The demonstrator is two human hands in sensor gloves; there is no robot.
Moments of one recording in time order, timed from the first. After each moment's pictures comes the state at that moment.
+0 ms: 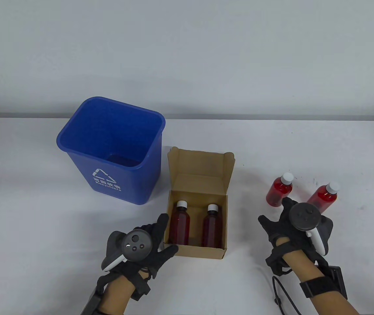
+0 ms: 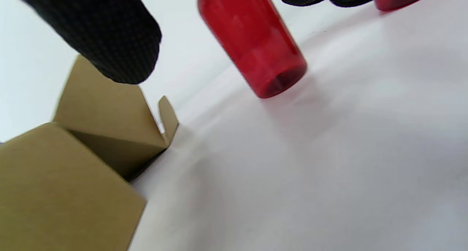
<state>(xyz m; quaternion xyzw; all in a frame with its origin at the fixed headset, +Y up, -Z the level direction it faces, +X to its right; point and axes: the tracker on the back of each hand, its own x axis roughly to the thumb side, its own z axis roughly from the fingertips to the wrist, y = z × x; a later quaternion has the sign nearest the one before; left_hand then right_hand) -0.148 -0.724 -0.257 -0.03 -0.20 0.24 0.95 0.263 -0.723 -0.312 -0.05 0.04 0.94 0.33</state>
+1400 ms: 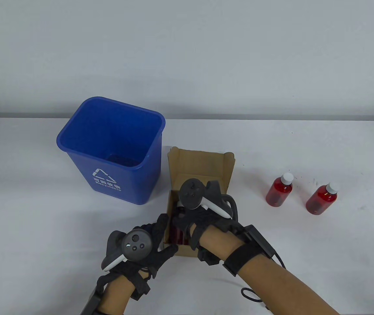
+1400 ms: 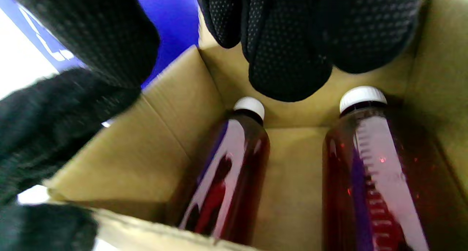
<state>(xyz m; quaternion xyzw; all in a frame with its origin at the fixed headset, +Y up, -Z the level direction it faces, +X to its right) -0.149 -0.723 -0.258 -0.03 -0.20 0.24 0.95 0.021 -0.658 -0.340 0.12 0.20 0.96 0.13</state>
